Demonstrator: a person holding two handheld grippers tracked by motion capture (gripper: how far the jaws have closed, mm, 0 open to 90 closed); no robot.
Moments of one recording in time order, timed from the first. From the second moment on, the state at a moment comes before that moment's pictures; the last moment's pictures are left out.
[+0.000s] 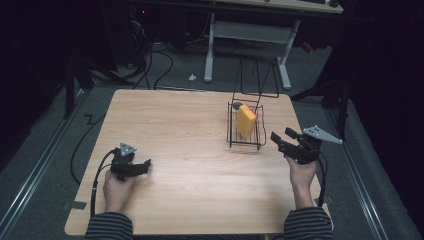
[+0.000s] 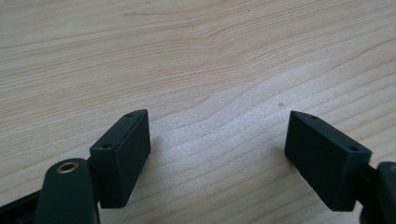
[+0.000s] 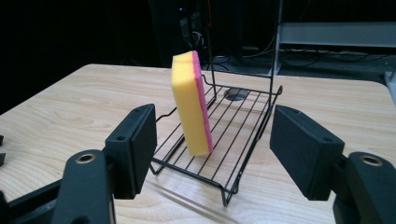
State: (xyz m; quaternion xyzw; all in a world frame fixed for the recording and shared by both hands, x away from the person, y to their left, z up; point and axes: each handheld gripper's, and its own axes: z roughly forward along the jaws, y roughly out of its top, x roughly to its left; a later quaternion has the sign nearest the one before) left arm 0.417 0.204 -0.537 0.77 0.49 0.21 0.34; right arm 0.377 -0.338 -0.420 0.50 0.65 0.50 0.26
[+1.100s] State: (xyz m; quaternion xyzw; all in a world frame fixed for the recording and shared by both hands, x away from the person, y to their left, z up) left arm 0.417 0.204 -0.537 0.77 0.49 0.21 0.34; right arm 0.340 -0.341 -0.457 0.51 0.64 0.52 0.25
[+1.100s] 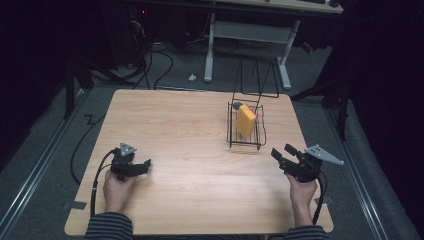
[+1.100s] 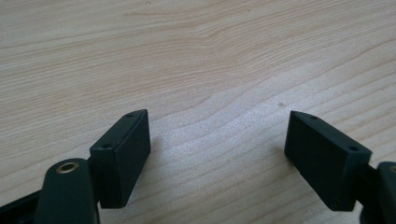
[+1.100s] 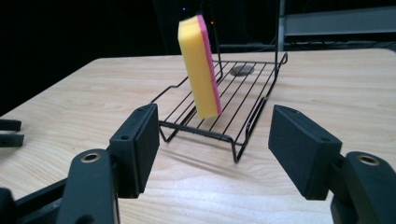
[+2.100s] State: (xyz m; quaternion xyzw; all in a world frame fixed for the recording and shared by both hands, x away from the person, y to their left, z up) left arm 0.417 0.204 -0.537 0.77 0.49 0.21 0.34; right arm 0.350 -0.316 -0.520 0.52 0.72 0.42 0.19
